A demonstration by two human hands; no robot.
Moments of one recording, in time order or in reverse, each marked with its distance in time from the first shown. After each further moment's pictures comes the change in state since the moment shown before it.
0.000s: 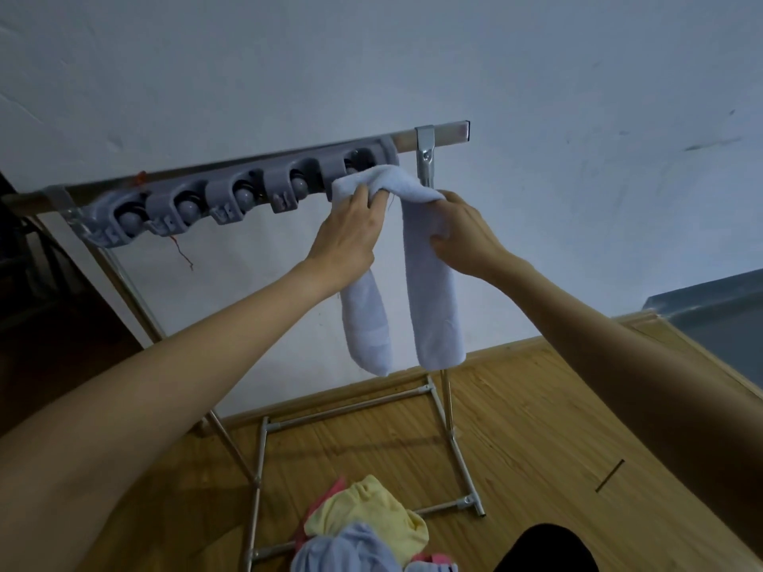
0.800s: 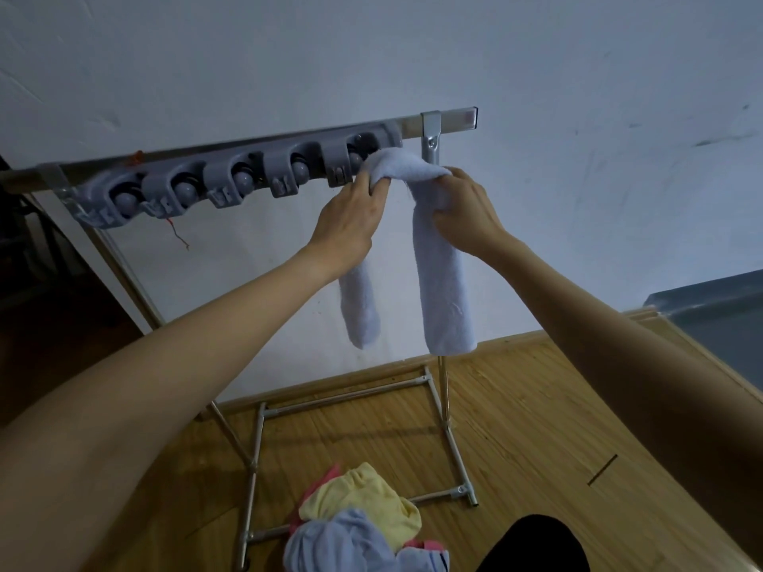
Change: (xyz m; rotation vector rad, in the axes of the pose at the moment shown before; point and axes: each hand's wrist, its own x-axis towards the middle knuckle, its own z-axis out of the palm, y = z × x) left_hand 0.006 -0.006 0.014 0.092 0.029 0.006; right_hand 0.017 0.001 0.000 0.008 0.101 -0.005
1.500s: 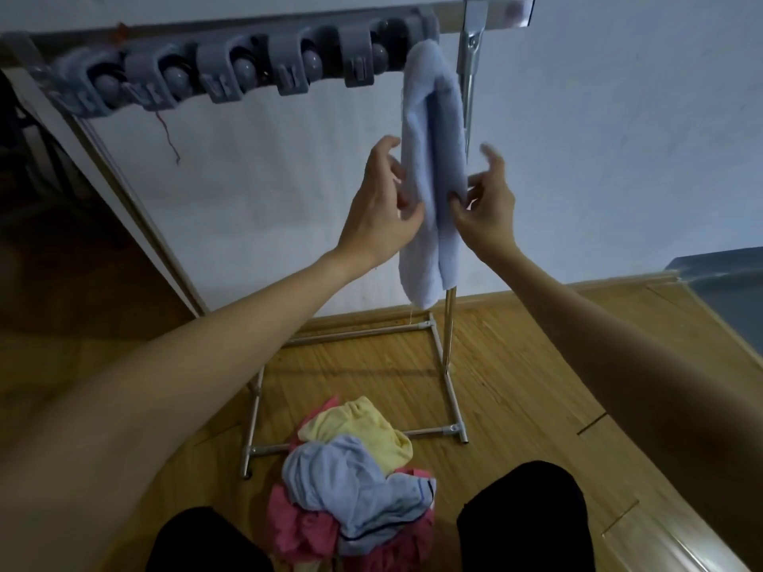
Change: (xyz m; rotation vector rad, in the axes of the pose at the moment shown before) left_hand -0.069 0.034 0.064 -0.868 0.210 -0.171; right_hand -0.062 0.058 0.085 0.290 0.230 0.097
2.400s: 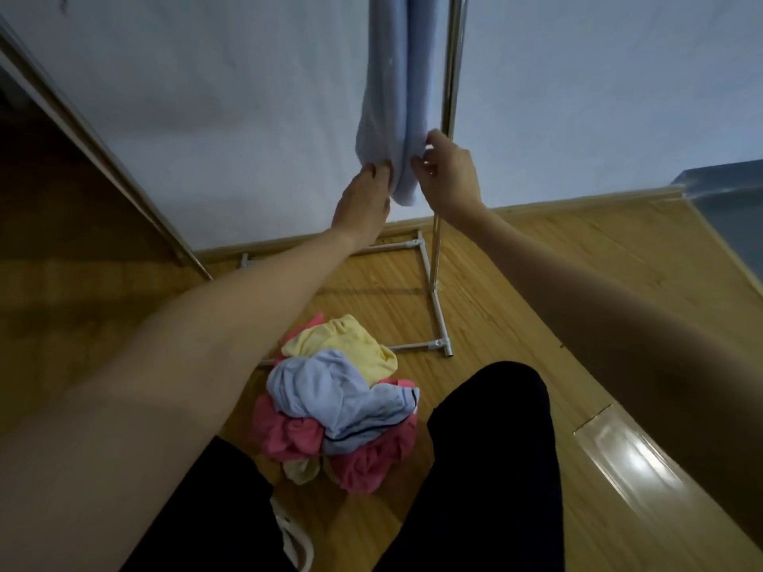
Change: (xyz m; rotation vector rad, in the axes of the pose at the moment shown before) left_hand -0.110 -0.077 0.097 0.401 -0.359 -0.263; right_hand -0.086 0.060 0.043 -0.183 -0.292 0.071
